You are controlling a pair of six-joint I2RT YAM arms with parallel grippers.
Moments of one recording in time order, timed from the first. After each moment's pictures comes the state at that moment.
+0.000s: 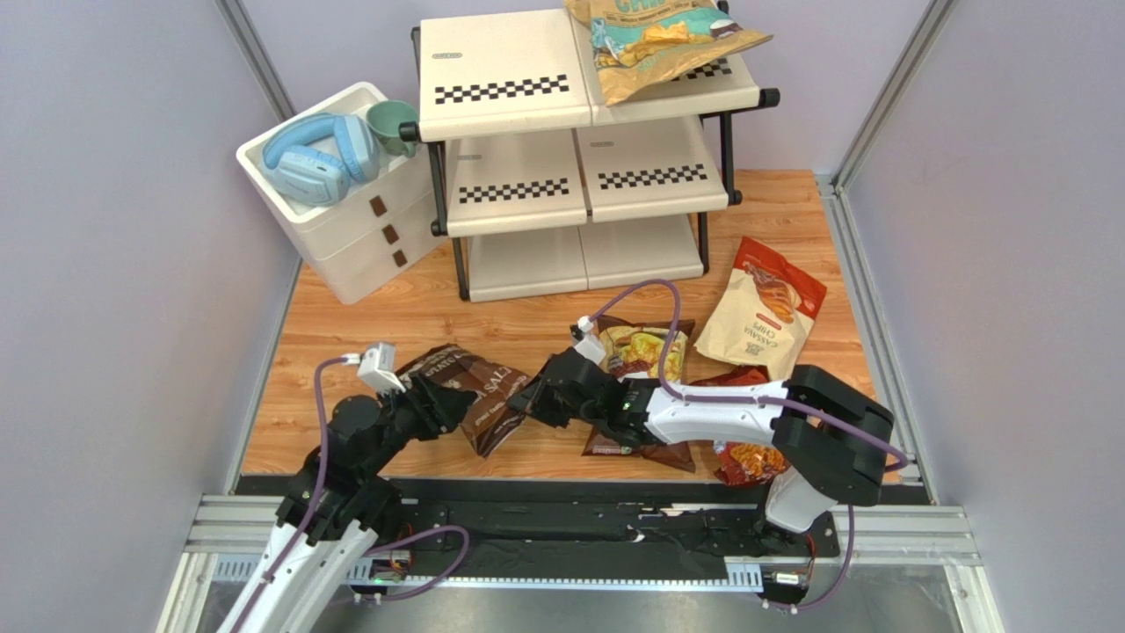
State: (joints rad) left arm -0.46 0.09 0.27 -0.50 0.07 -0.78; right arm 1.14 1.61 0.84 0.16 0.18 1.44
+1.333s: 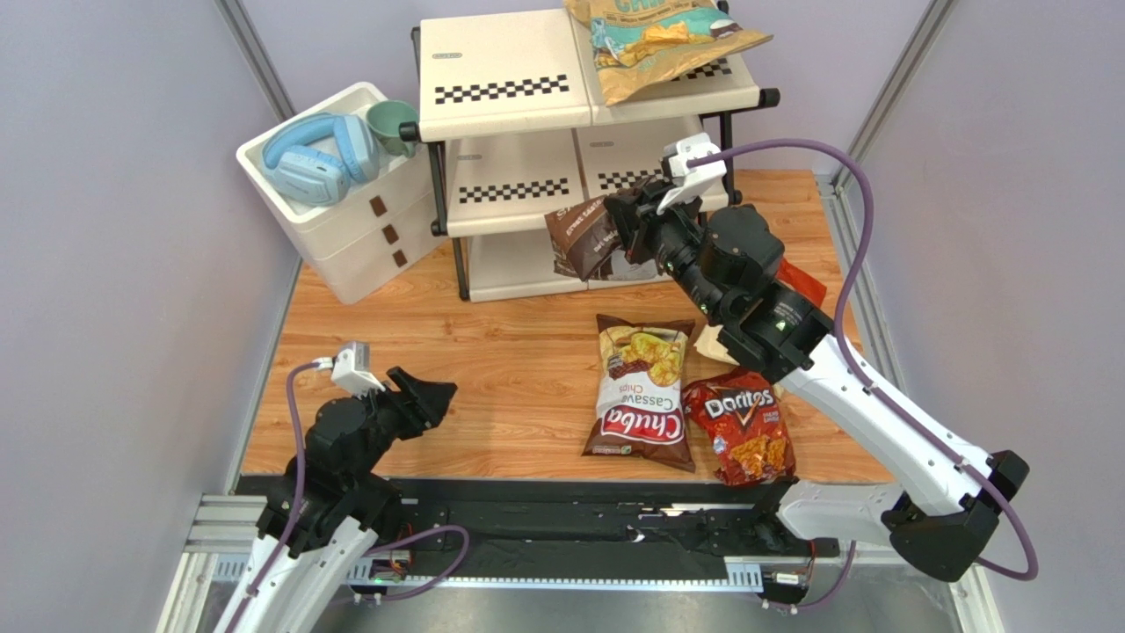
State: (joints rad) left arm -0.46 0.07 0.41 -0.66 -0.09 -0.78; right arm 0.80 1.19 1.36 -0.13 0.26 0.13
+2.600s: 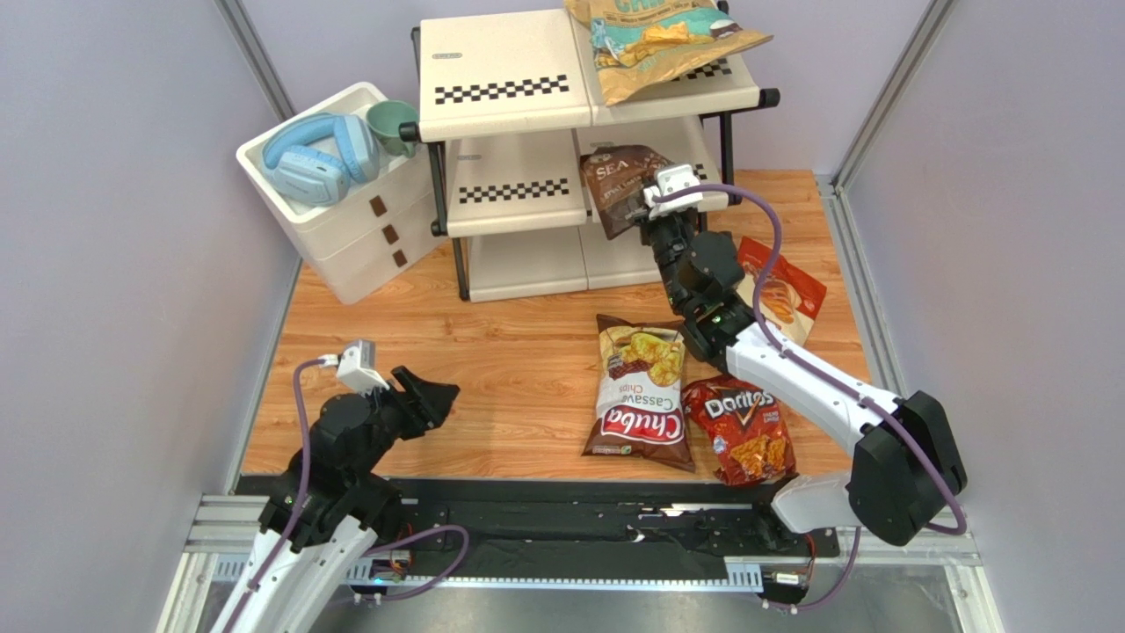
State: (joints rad) left arm -0.46 0.11 0.41 -0.66 -0.07 -0.77; right arm 0.63 1.37 1.00 0.65 0.37 -0.29
